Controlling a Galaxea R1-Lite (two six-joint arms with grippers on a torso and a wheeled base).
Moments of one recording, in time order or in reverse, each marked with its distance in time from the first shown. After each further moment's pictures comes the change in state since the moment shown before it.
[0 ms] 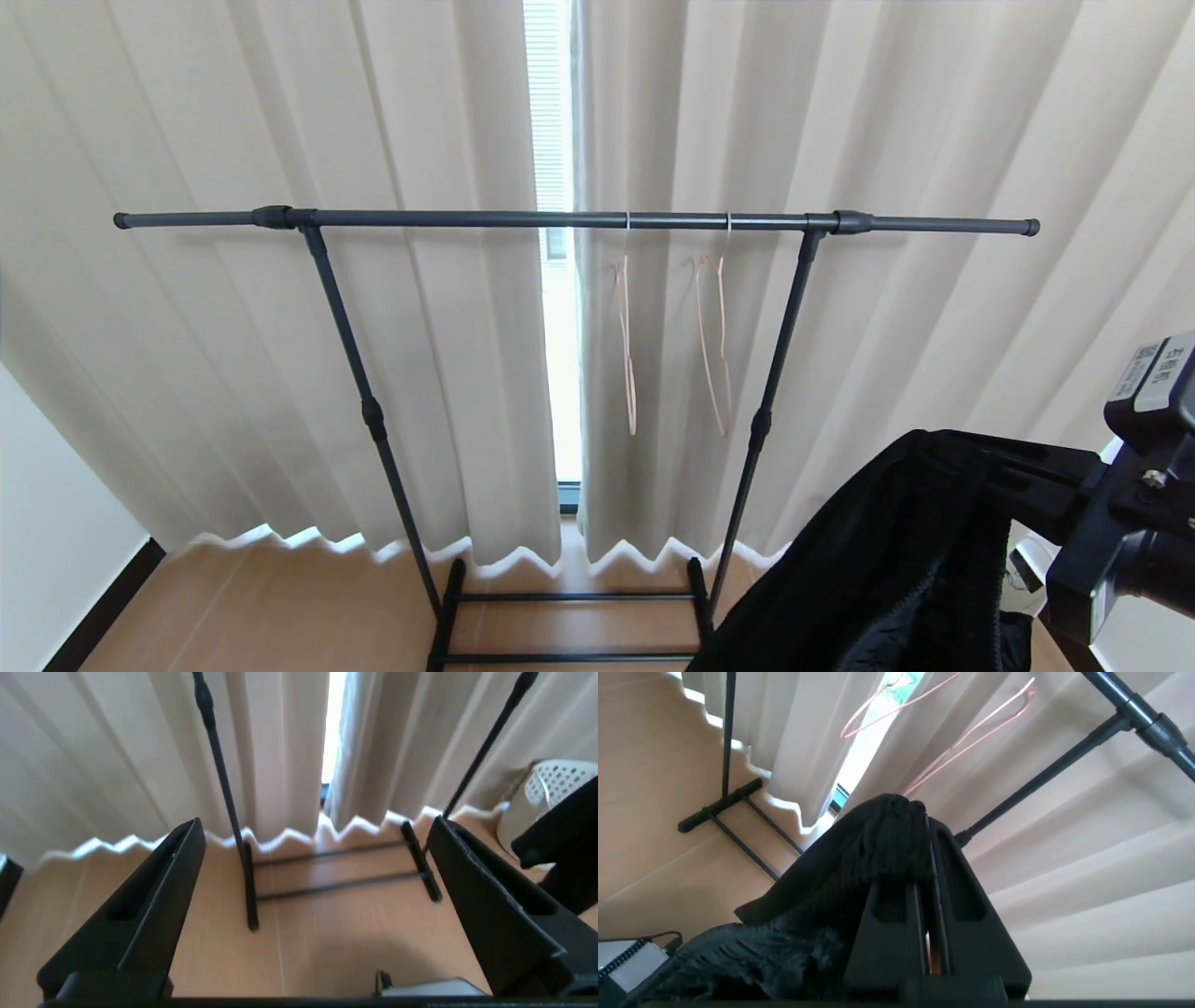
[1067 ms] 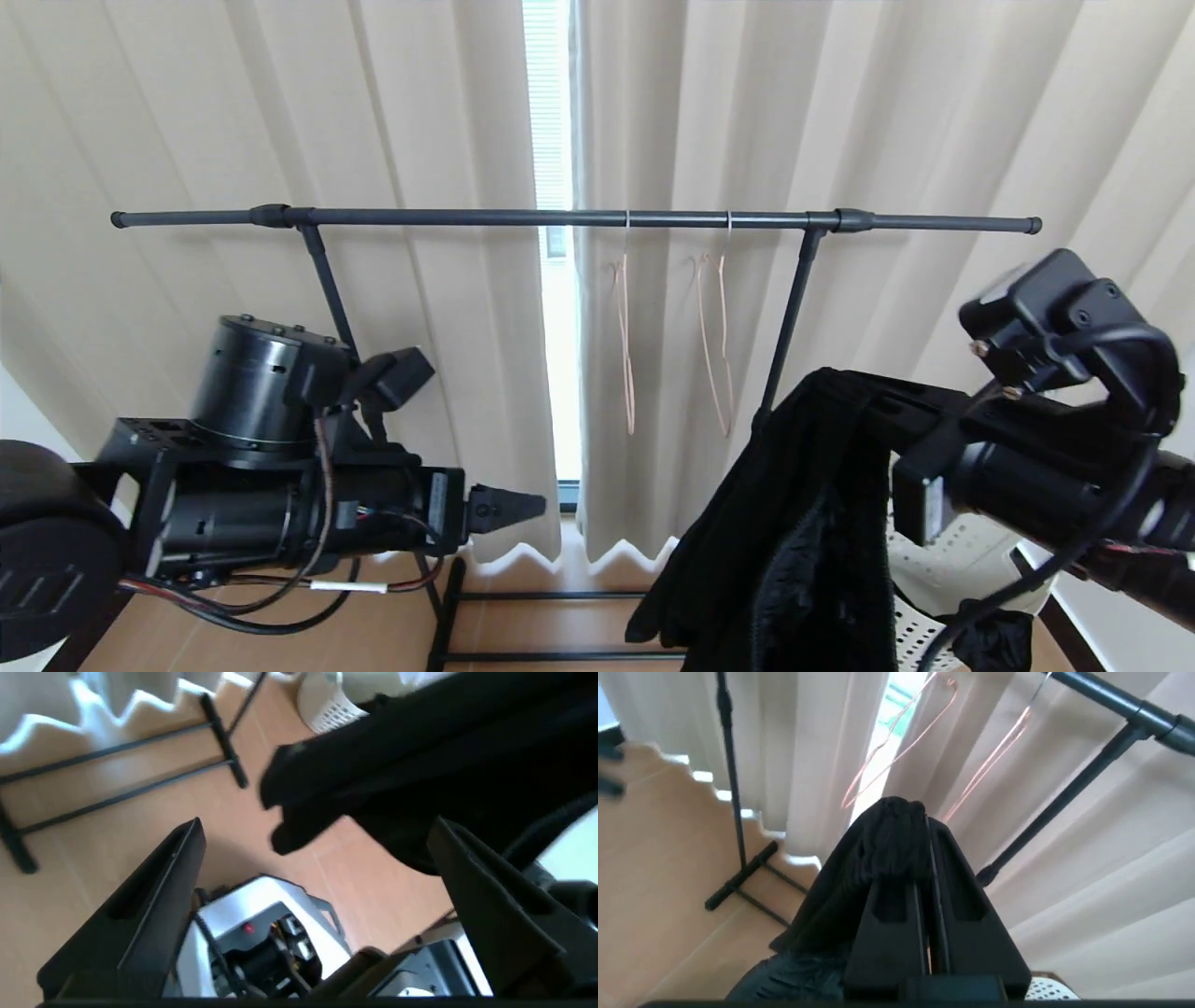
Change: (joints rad) left arm -0.515 1.293 -0.737 -0.143 -0.147 -0.395; right arm 0.021 0.239 -0.033 -0.331 -0.076 0.164
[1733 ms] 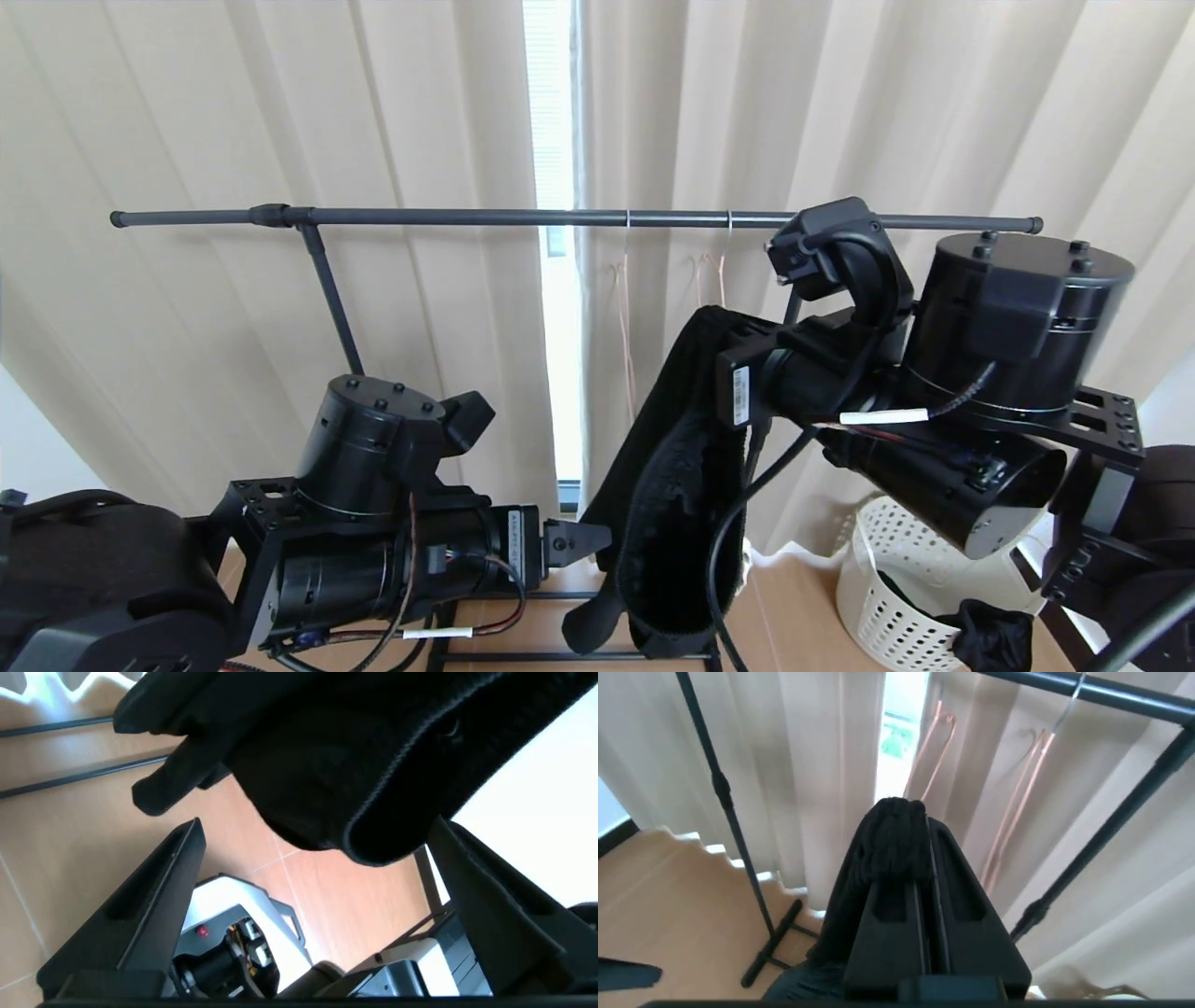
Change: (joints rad) left arm -0.157 0.097 0.079 -0.211 0.117 -0.214; right arm 0.023 0.338 -0.240 -0.177 -0.093 0.171
